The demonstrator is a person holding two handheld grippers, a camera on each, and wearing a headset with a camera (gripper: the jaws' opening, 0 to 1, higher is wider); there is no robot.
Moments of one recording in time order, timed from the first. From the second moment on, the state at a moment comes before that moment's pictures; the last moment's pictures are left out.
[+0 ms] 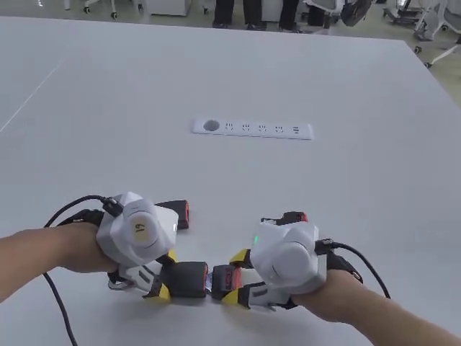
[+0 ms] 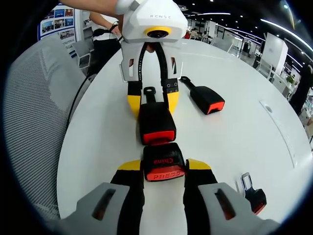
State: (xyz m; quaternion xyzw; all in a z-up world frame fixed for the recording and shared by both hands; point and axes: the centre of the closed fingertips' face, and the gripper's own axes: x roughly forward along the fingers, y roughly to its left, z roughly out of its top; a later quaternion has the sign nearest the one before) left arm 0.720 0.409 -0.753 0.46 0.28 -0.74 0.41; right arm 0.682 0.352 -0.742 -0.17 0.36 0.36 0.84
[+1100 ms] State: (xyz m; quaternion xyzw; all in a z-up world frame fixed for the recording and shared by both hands) left arm 0.719 0.409 -0.753 0.48 0.27 -0.74 0.38; right arm 0.682 0.357 -0.744 -0.20 0.37 0.39 0.82
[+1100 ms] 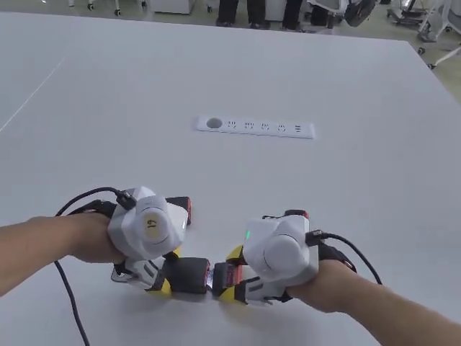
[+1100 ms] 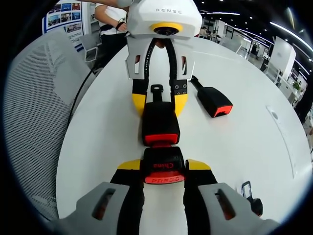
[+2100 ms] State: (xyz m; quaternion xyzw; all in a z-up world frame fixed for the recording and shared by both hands) left arm 0.719 0.410 -0.753 0.50 0.29 -0.72 0.38; right arm 0.669 0.338 -0.744 -0.21 0.37 0.40 0.81
